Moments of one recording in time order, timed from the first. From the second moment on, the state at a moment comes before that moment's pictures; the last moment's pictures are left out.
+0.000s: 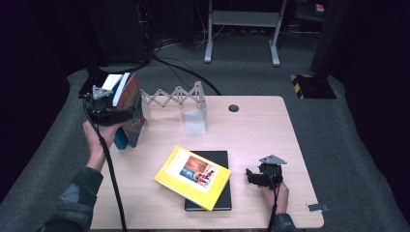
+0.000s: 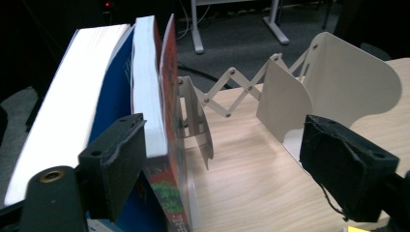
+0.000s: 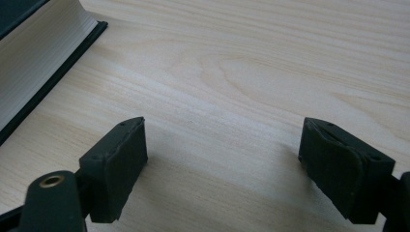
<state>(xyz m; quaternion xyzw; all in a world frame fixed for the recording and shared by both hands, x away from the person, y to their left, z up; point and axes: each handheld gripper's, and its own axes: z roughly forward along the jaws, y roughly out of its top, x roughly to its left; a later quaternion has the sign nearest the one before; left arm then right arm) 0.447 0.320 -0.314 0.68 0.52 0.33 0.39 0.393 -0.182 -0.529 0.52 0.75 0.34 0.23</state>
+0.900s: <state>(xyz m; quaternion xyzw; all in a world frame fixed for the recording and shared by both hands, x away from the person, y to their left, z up) 0.403 0.315 -0.393 0.71 0.52 0.26 0.39 0.393 -0.183 -0.526 0.52 0.75 0.33 0.22</state>
